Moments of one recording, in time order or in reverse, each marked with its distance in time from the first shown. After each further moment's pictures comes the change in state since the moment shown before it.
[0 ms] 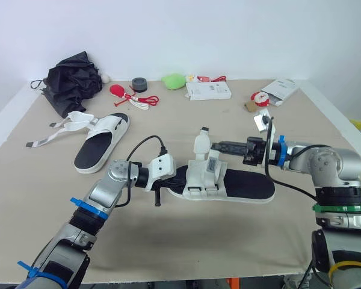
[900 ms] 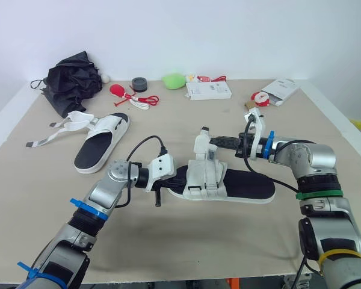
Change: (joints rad) left arm 0.010 0.001 0.001 -0.022 0.000 0.022 0.009; right arm -0.046 0.048 0.110 0.308 -0.275 -0.275 0.006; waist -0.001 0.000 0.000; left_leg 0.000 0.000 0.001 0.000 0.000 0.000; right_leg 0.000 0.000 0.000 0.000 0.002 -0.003
